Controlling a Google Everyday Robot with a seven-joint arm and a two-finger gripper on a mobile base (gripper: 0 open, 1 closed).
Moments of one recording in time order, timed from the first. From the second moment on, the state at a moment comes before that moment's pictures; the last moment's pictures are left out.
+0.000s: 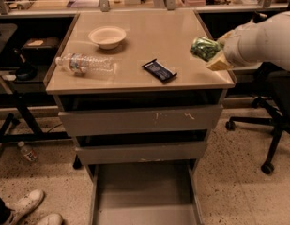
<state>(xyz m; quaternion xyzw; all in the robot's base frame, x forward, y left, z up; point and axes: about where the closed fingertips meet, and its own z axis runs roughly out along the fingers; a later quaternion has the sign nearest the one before) 0.657 -0.235 0.910 -0.50 0.74 -0.19 0.42</state>
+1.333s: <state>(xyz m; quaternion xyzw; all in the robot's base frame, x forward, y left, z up) 0.722 -0.193 0.835 -0.53 0.73 -0.12 0.40</state>
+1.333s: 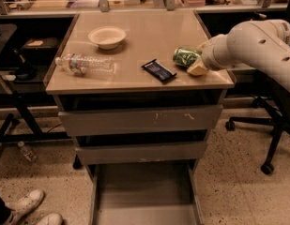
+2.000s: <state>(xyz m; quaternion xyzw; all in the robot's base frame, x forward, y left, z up) 0.722 -0.192 0.836 -0.53 0.73 -0.12 0.40</state>
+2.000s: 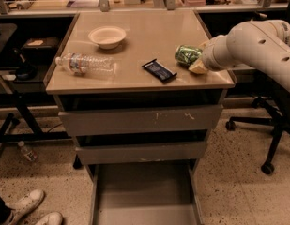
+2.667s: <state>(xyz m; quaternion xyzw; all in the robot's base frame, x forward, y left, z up) 0.722 -0.192 0.836 -0.53 0.73 -0.12 0.40</state>
